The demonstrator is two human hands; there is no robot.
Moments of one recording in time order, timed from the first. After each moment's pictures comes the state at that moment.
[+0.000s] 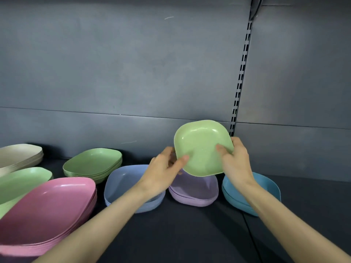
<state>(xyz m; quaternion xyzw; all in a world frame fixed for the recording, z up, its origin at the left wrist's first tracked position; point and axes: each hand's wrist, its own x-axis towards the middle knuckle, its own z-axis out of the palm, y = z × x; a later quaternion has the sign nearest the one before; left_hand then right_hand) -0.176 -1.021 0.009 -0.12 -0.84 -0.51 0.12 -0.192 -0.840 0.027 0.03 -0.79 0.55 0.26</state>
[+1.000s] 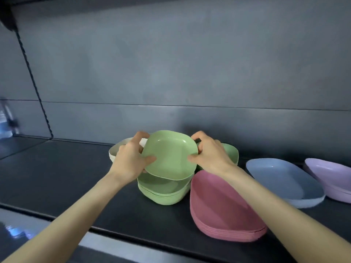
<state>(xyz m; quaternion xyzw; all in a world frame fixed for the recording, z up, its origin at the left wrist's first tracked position) -0.130 -1.418 0.015 0.02 -0.90 -0.37 0.23 -0.188 -1.217 0.013 0.21 -0.91 0.33 0.14</state>
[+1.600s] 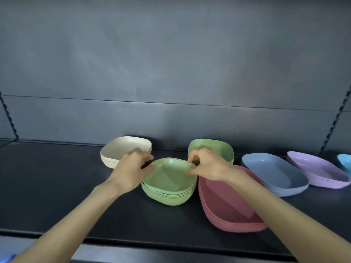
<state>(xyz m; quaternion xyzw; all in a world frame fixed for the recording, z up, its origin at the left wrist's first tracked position) -0.146 -1.454 -0.011 -0.09 -0.95 -0.27 0.14 -0.175 -1.237 0.005 0.18 -0.97 0.18 0.06</state>
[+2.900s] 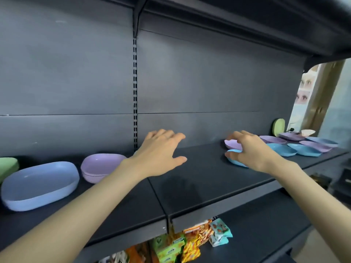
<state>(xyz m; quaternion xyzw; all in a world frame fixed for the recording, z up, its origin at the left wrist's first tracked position) -0.049 -0.876 0.066 -0.46 -0.85 -0.13 0.22 0.062 -0.655 0.078 -0.14 -0.96 0.05 0.22</state>
